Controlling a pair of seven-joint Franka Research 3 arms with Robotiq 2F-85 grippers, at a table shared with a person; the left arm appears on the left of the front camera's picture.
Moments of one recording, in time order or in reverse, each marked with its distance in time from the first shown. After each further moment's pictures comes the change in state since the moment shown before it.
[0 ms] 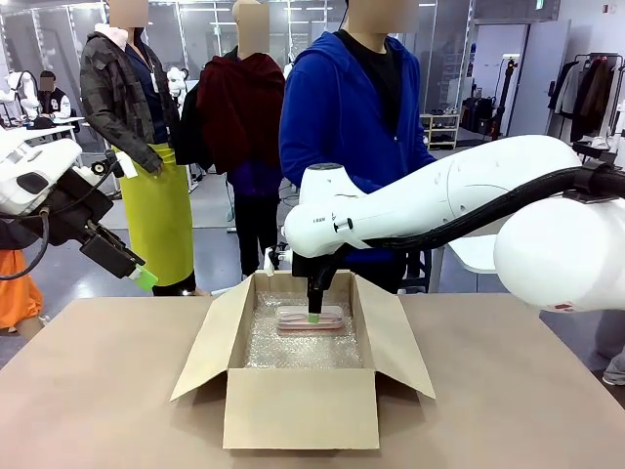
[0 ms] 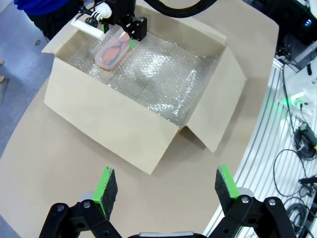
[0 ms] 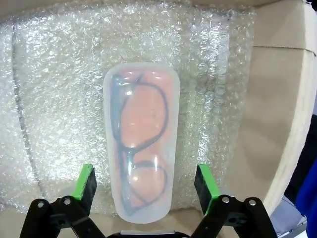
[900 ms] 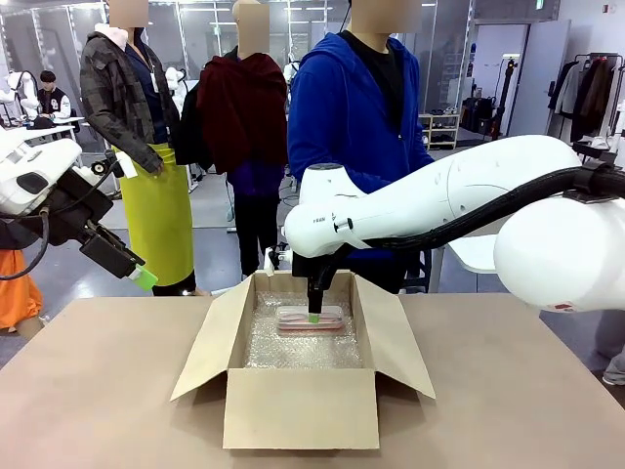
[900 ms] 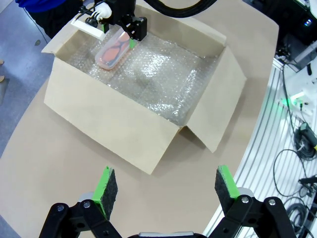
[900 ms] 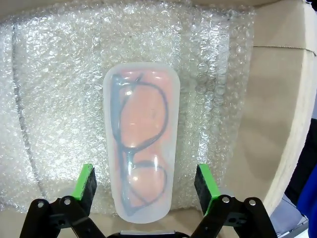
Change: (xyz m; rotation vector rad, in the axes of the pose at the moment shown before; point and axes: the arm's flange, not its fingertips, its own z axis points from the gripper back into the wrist) left arm 0.000 0.000 0.000 0.000 0.000 0.000; right arm 0.000 0.000 0.000 0.000 0.000 0.000
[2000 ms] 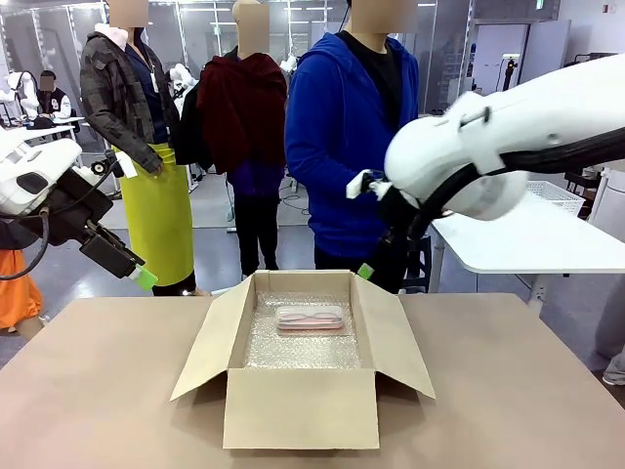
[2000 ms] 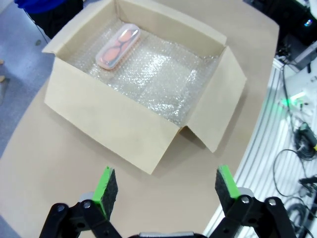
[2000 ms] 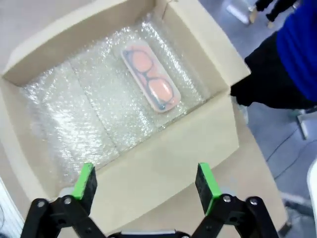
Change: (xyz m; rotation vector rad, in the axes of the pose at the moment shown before) left arm 0.000 0.000 0.000 0.001 0.000 0.001; right arm -0.171 0.127 0.171 -0.125 -0.438 -0.563
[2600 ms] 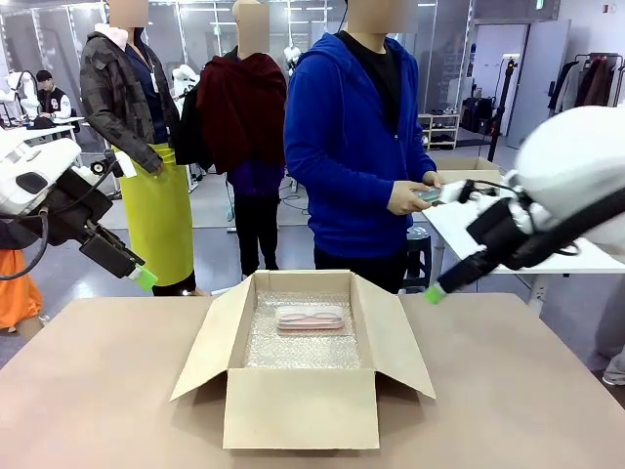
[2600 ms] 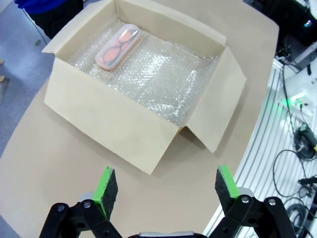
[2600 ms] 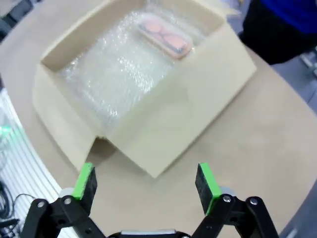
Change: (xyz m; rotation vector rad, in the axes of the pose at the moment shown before) left arm 0.000 0.000 0.000 -0.001 -0.002 0.002; right arm -0.133 0.044 0.086 0.051 -0.078 -0.307
